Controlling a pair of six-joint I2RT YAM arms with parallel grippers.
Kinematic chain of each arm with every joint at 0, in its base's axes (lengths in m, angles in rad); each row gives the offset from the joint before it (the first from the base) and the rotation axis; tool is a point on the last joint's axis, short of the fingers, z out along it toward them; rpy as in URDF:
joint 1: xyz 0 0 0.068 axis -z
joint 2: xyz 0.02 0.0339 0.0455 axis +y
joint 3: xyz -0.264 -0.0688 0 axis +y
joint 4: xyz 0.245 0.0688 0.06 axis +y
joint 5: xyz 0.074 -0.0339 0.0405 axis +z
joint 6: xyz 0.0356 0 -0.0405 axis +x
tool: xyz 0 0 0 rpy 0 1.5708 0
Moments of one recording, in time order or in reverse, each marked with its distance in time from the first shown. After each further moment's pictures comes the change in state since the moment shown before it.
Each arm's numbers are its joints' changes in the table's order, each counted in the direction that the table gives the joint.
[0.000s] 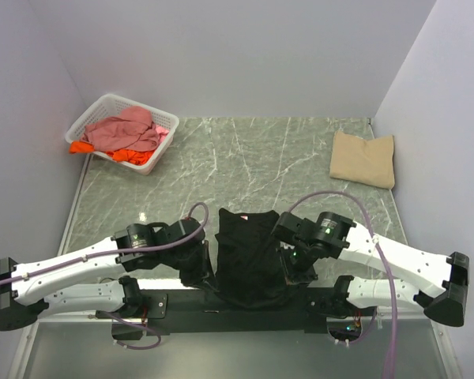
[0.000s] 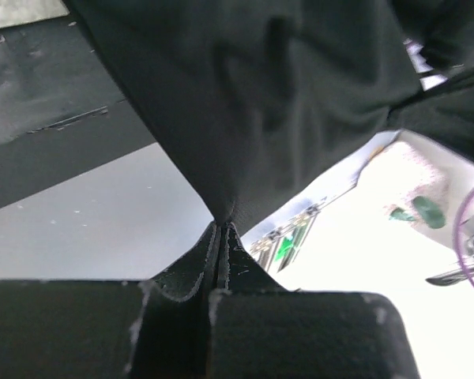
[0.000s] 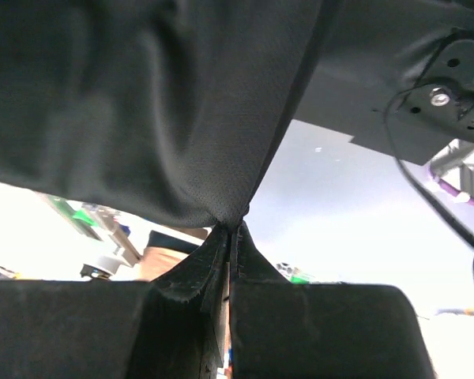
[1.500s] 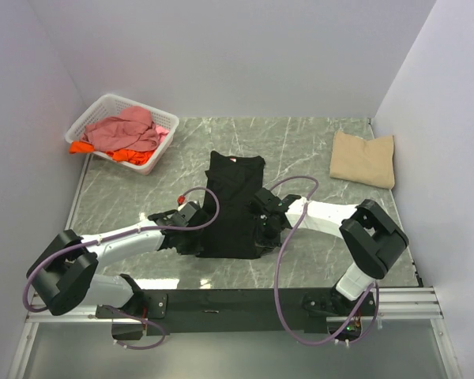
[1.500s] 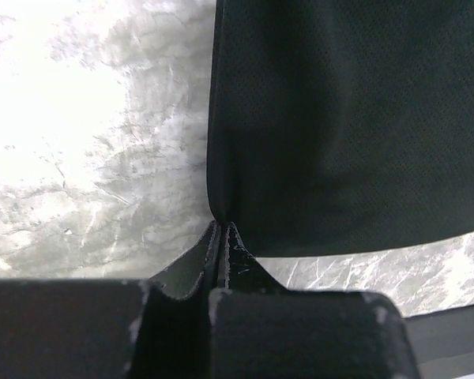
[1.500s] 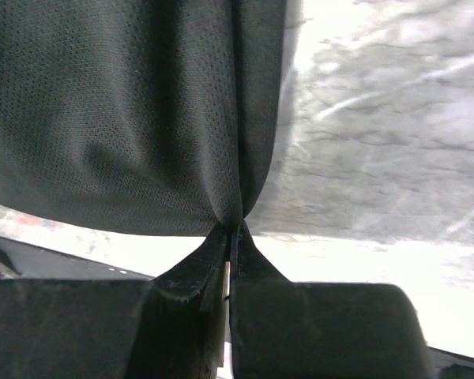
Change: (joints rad) left arm -0.405 0.374 0.220 -0.374 0.354 0.495; right arm 0.313 0.566 0.064 -0.694 -0.137 -0.121
